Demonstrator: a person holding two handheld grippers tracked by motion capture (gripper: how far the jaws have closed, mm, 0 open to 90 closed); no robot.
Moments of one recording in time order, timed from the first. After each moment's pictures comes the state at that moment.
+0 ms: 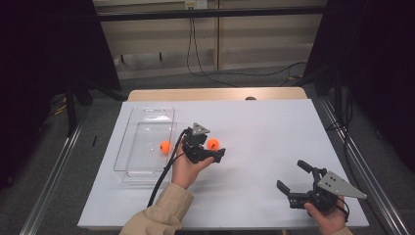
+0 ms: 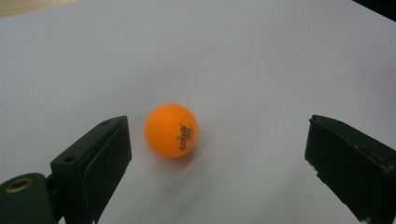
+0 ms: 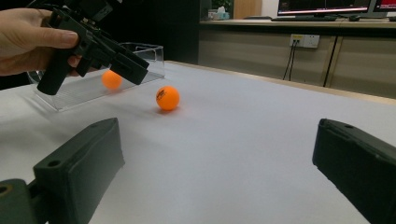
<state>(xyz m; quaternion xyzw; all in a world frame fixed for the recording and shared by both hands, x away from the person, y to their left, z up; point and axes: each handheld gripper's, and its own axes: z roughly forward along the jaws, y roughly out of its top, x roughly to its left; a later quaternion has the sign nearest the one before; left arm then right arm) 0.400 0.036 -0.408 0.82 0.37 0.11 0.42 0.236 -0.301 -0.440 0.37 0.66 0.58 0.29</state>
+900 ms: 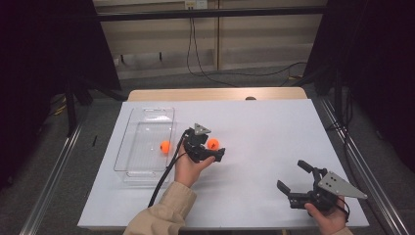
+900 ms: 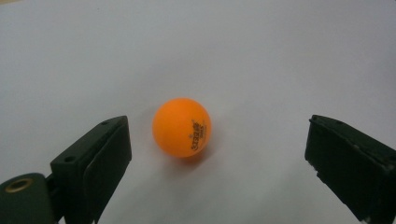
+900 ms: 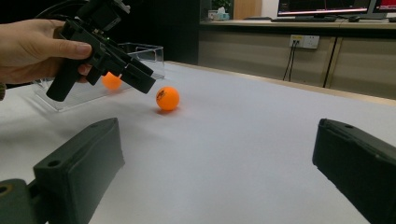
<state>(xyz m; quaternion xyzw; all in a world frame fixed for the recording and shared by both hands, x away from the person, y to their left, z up) 0.407 0.033 -0.419 0.82 0.39 0.12 0.40 0.236 -0.302 -0.440 0.37 0.66 0.58 0.29</state>
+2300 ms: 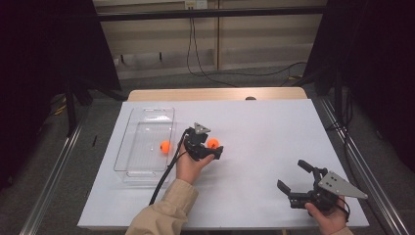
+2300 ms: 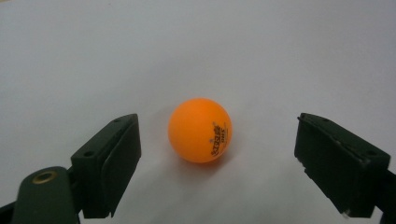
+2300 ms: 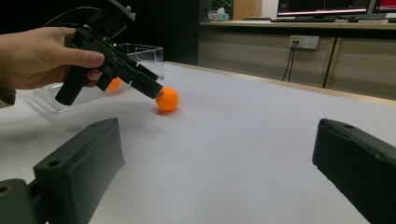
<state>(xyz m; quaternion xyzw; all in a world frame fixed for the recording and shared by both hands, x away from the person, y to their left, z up) 0.416 0.033 -0.428 0.82 0.39 0.13 0.39 0.236 -0.302 -0.440 0.37 0.66 0.58 0.29</state>
